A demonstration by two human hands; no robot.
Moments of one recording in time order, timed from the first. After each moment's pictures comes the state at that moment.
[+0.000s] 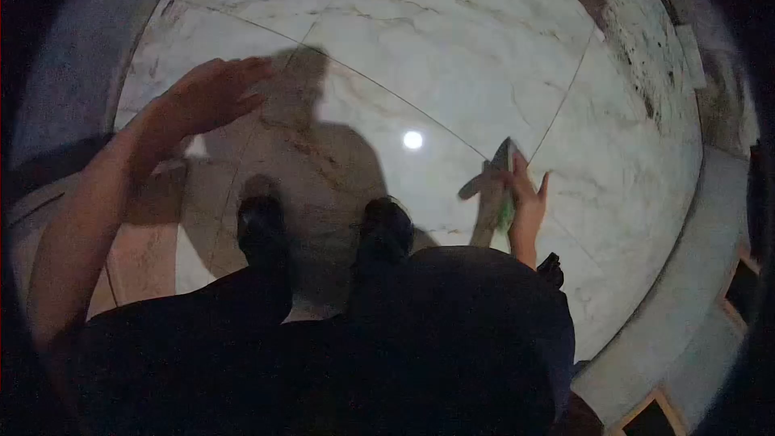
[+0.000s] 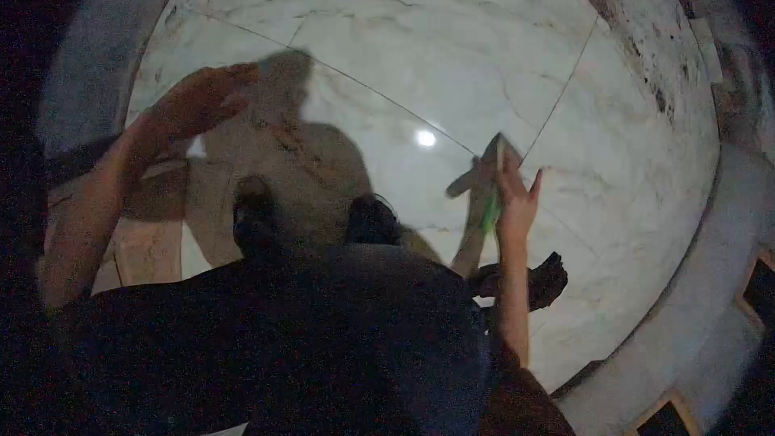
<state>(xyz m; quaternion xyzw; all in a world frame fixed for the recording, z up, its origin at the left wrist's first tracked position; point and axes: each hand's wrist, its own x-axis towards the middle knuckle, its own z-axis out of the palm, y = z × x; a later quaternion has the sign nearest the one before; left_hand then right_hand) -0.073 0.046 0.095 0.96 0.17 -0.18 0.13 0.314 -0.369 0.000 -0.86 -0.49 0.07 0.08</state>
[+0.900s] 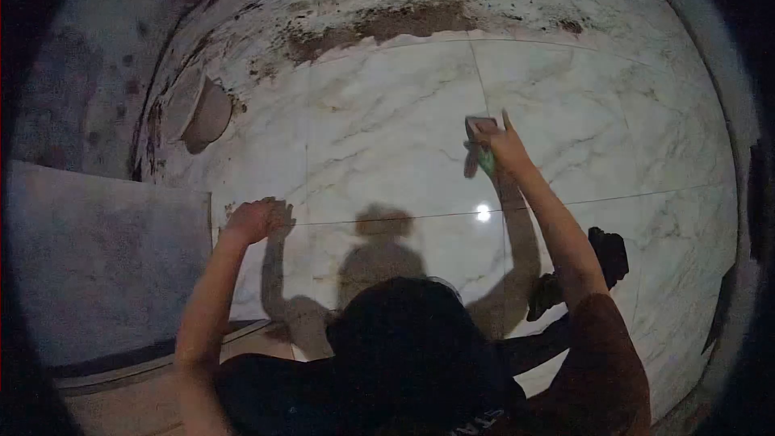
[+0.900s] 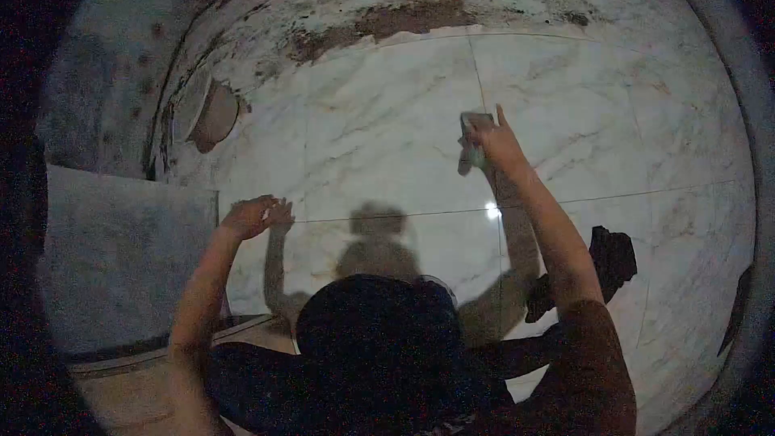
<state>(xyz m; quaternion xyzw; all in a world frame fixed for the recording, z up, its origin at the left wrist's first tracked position) 0.058 0.086 0.181 0.93 0.16 -0.33 0.00 0.426 -0.318 0.006 -0.84 -0.49 0.04 0.23</state>
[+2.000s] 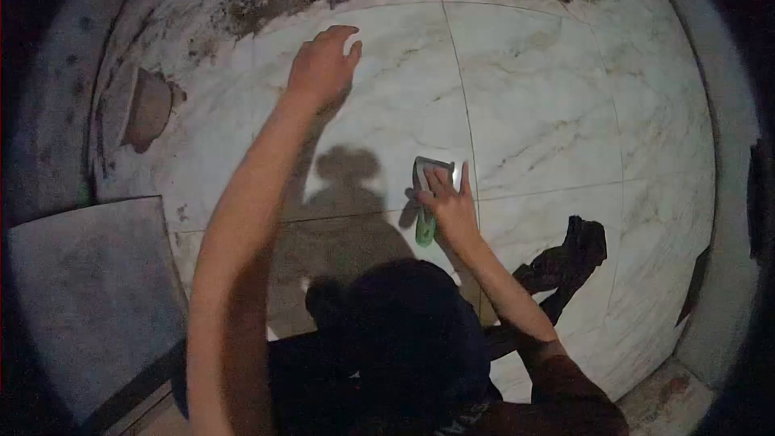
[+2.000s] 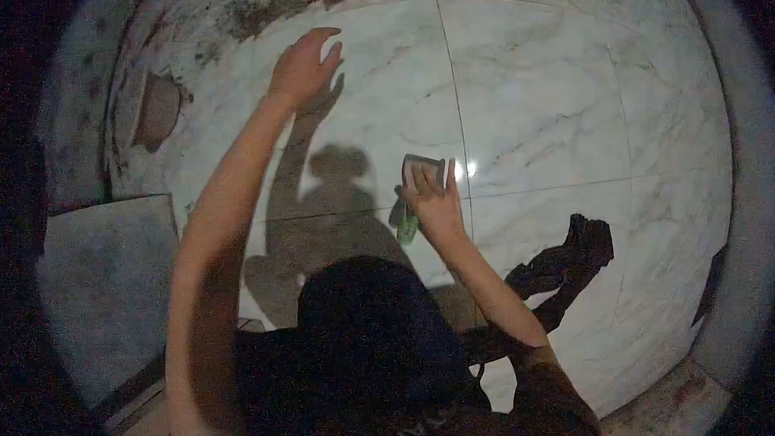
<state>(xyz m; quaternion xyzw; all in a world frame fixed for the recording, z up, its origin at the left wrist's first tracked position) 0.375 0.017 0.117 0.99 0.07 0.03 0.15 0.304 -0.302 0.014 -0.88 -0.45 -0.03 0.15</state>
